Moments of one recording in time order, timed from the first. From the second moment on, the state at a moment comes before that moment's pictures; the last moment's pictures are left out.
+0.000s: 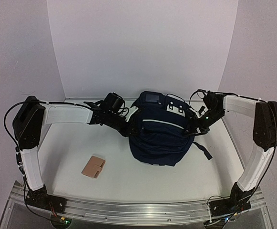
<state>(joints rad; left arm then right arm) -0.78 1.91 1.38 -0.24 0.47 -0.03 0.19 1.81 1.36 -0.94 -0.66 -0.21</state>
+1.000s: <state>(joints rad) -0.89 1.69 1.29 -0.52 0.28 0.01 0.36 1.84 1.36 -0.89 -0.67 -0.11</state>
